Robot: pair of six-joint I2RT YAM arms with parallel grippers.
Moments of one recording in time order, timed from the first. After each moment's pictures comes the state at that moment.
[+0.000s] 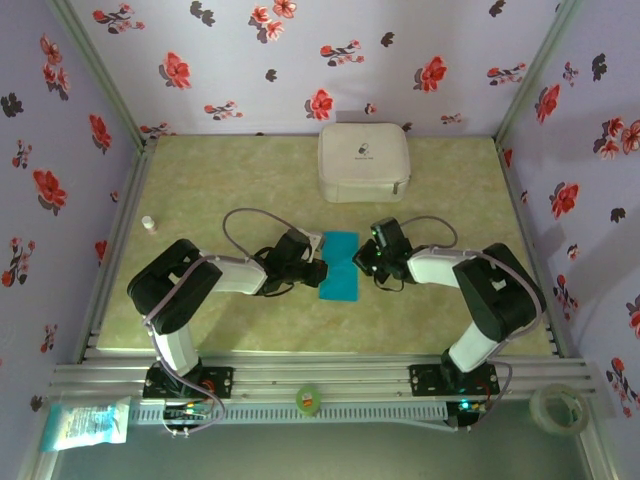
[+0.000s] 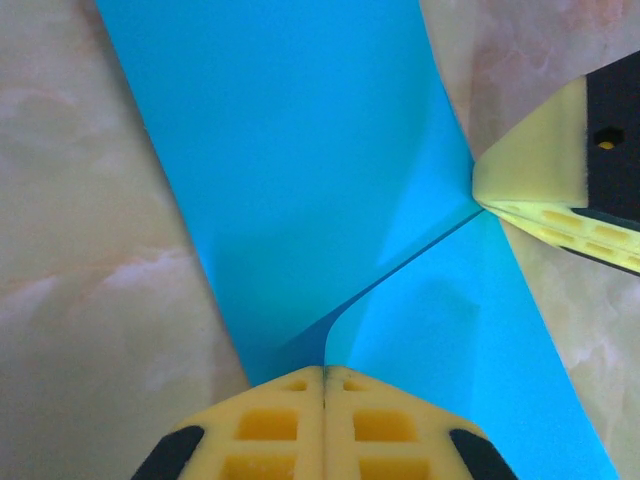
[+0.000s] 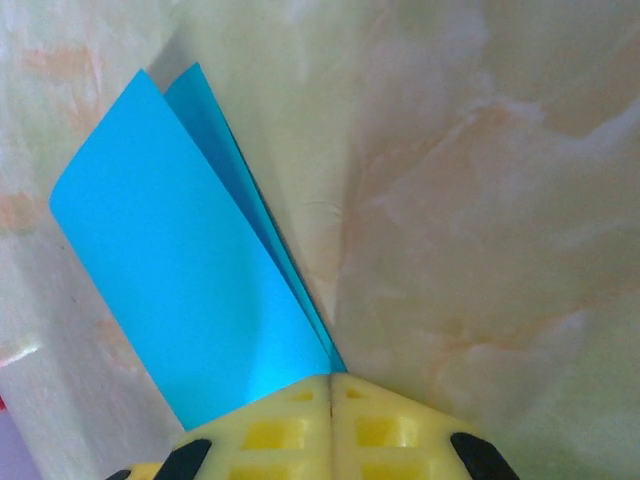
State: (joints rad) left arm -0.81 1.79 0.76 0.25 0.18 -0.47; right arm 0.52 1.62 0.67 0.03 -0.23 1.18
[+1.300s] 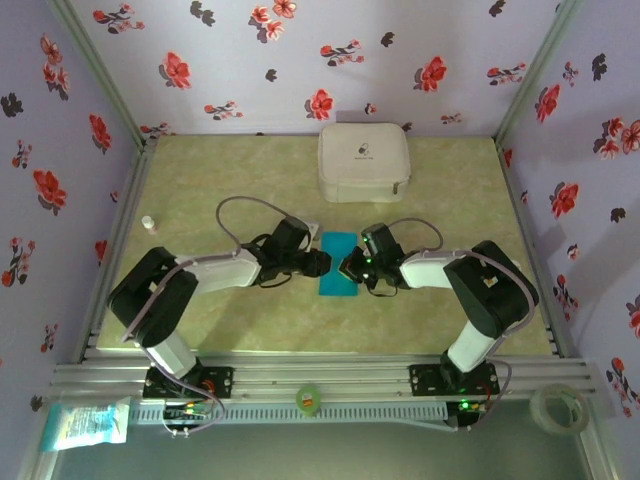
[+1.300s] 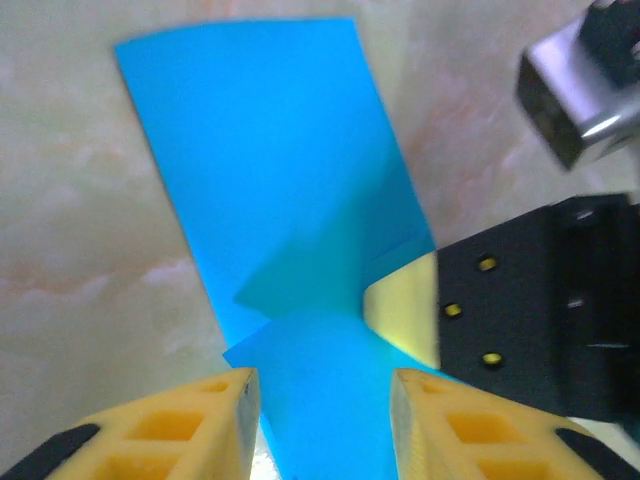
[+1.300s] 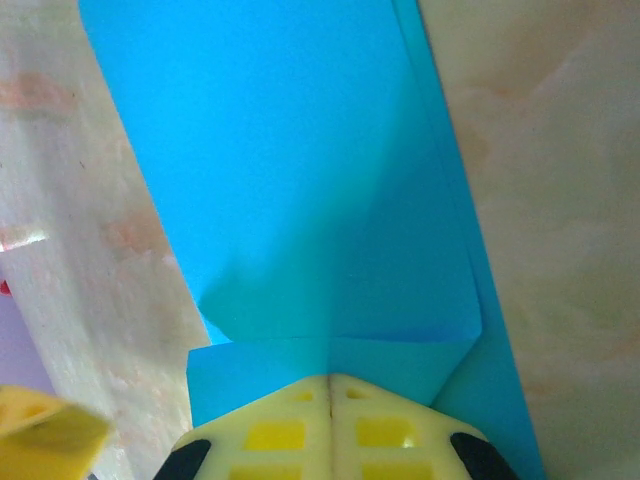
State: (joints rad) left arm -0.79 1.65 0.87 -0.02 0.19 -0.52; right arm 0.59 1.67 0.65 0.13 -0.35 1.13
